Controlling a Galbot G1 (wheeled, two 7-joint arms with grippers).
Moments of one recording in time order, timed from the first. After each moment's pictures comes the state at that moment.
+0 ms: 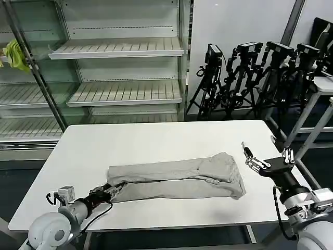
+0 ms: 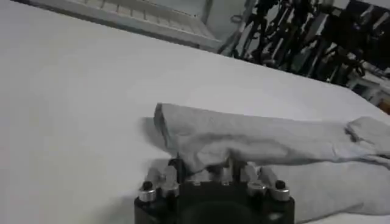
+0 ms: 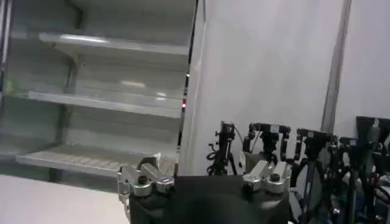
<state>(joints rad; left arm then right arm) 1.32 -0.85 -0.46 -2.01 -1.08 0.58 -0.15 -1.50 0.91 0.78 2.41 0.60 -0.32 0.16</state>
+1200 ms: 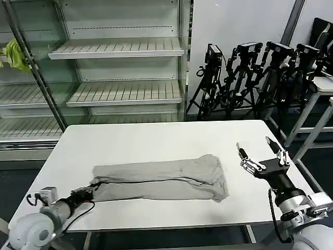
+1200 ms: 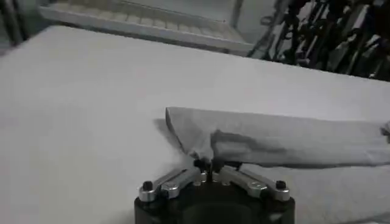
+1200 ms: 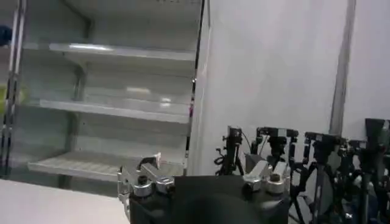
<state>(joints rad) 1.41 -0.79 -0.64 -1.98 -1.03 0.58 -0.12 -1.48 0.92 0.73 2.42 0.59 -0.30 0.16</state>
